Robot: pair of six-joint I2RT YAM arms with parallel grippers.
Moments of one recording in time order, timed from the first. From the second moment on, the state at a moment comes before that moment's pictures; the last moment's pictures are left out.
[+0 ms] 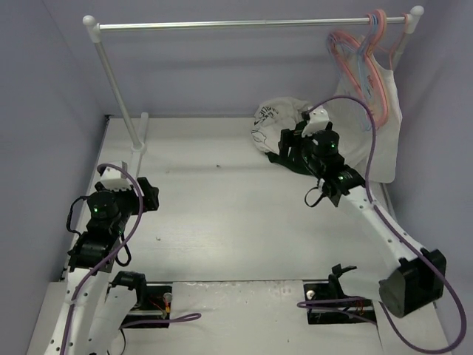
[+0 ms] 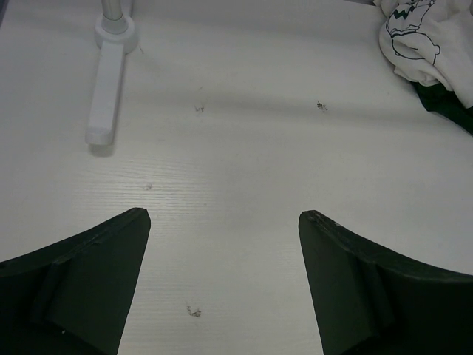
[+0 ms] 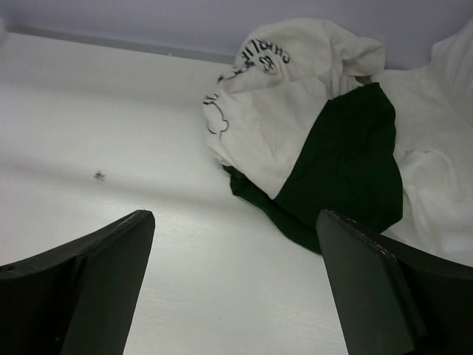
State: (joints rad) left arm -0.12 0.57 0.72 -0.50 -0.02 -0.23; right arm 0.38 1.18 1.01 -0.09 0.11 0.08
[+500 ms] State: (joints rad) left arm -0.12 0.61 0.72 -0.50 -0.01 -0.24; right arm 0.18 2.02 1.36 0.01 0.08 0.10
